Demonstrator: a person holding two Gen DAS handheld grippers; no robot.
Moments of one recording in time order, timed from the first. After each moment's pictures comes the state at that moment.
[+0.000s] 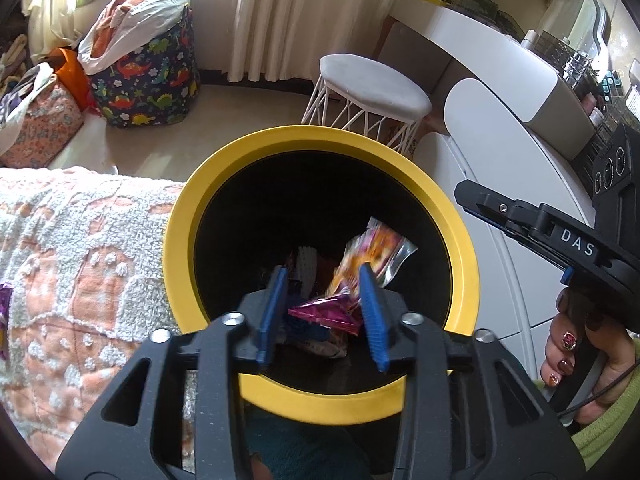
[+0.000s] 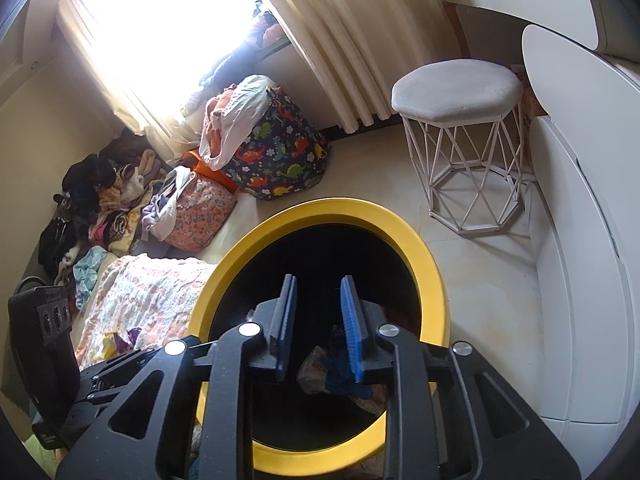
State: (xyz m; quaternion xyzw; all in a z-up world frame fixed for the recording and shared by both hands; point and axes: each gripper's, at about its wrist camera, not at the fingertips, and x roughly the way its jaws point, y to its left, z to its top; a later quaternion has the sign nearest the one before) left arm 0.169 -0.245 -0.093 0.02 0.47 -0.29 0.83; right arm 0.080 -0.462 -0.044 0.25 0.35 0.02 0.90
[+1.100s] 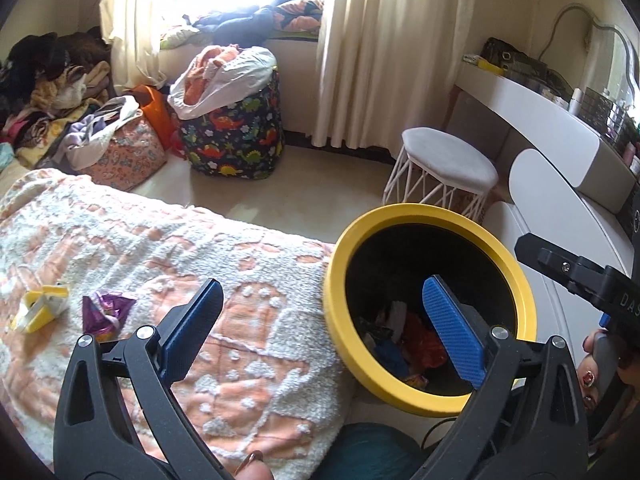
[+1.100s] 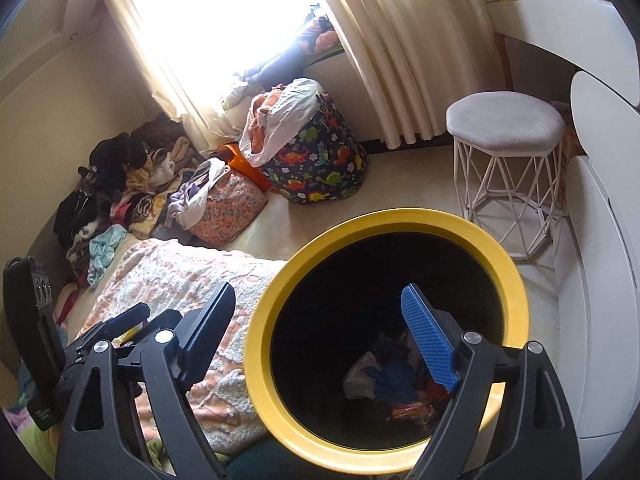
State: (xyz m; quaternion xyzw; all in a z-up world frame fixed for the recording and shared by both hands) left arm 0.154 -0.153 -0.048 0.01 0.36 -0.16 0.92; right arm 0.086 -0.399 -0.016 0.20 0.32 0.07 0.92
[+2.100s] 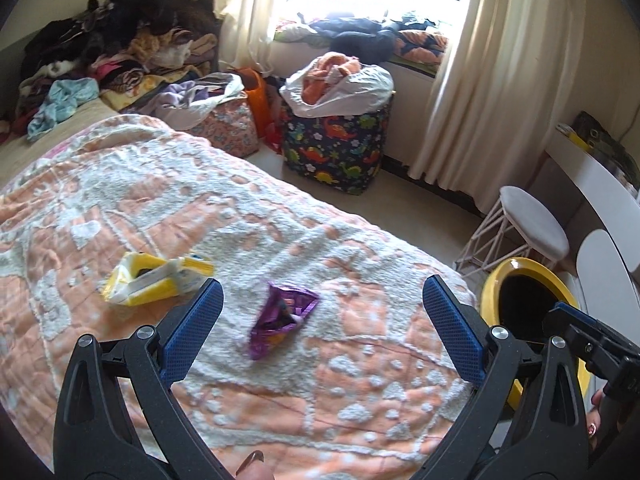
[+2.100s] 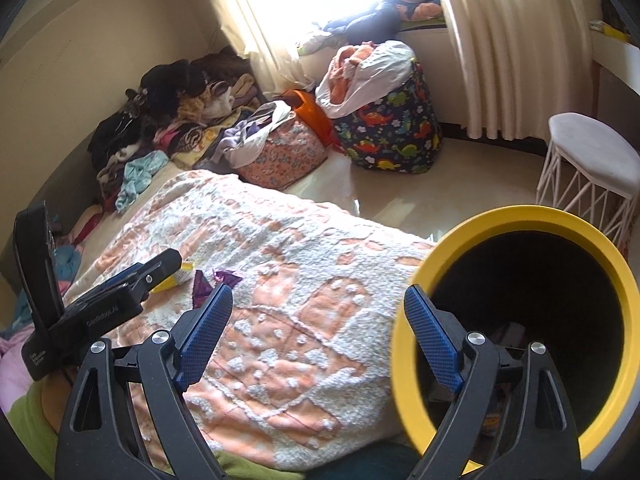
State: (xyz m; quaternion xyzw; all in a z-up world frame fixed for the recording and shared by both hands) left arm 0.163 0.010 -0.051 -0.08 0.35 -0.02 0.93; right arm 0.131 -0.246 -0.018 0.10 0.37 0.18 0.91
